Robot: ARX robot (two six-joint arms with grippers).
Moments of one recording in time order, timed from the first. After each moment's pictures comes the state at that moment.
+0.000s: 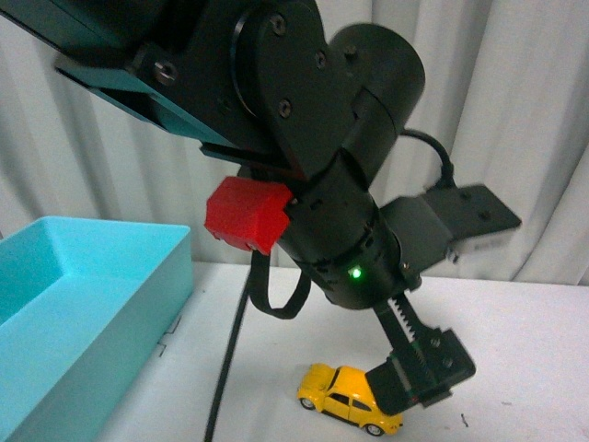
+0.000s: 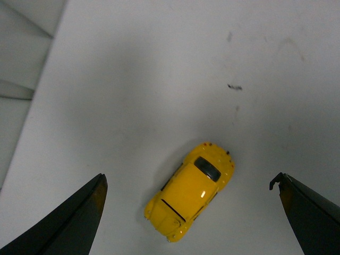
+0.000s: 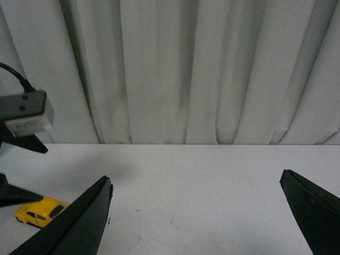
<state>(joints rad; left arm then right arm) -0.58 2.00 1.38 -0.31 0.11 0.70 0.00 0.00 0.01 0.00 0.00 -0.01</state>
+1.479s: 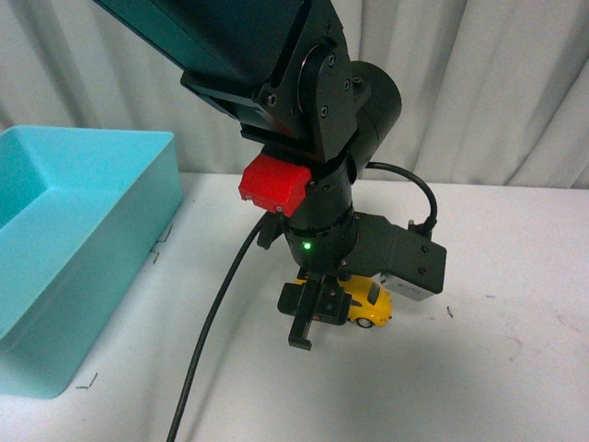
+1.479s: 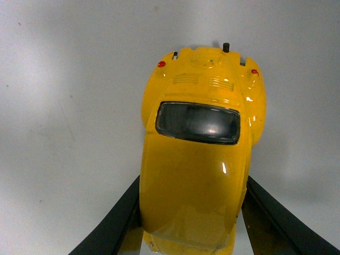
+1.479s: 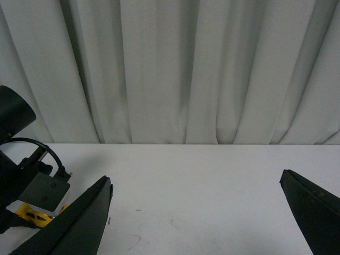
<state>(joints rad) -0.55 2.33 1.60 -0.51 -0.02 1.31 0.00 0.00 0.01 0.00 0.00 -0.01</state>
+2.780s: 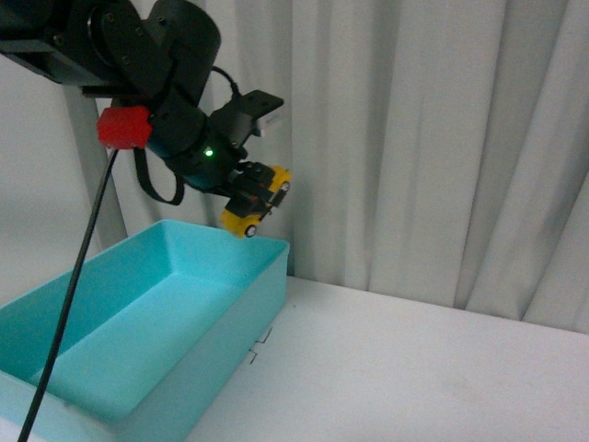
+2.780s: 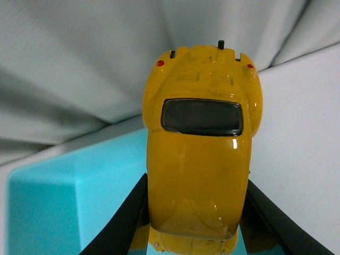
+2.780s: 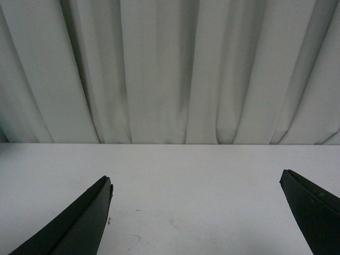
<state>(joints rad) 0.01 1.94 1.42 -0.20 0.05 0.40 0.00 0.00 0.01 0.00 0.00 -0.01</state>
